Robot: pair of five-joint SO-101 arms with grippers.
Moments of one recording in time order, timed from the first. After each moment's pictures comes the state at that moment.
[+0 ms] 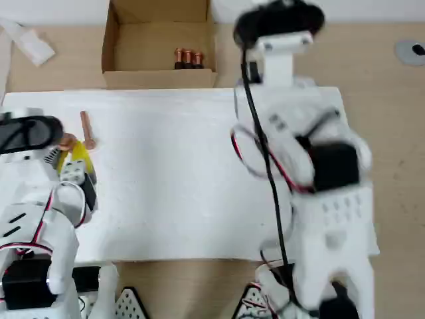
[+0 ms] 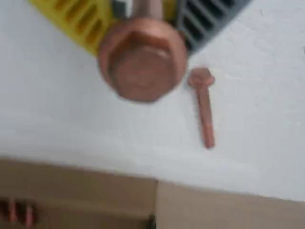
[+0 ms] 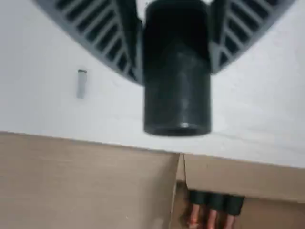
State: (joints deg) left arm -8.8 -77.3 39.5 69.1 -3.9; right arm -17.0 -37.4 4.0 75.4 -10.9
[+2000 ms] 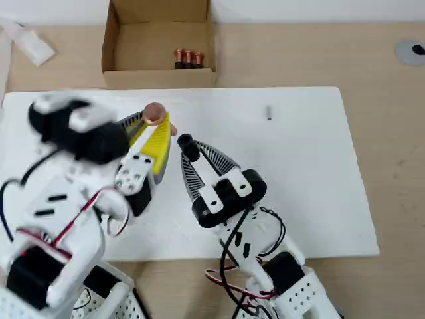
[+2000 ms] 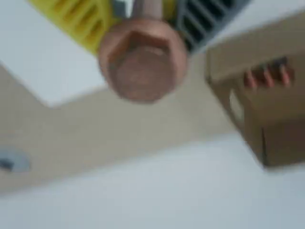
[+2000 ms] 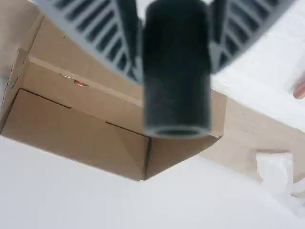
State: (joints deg) left arm 26.2 -67.8 28.3 54.5 -5.9; right arm -38.9 -103.4 94.7 15.9 -0.5
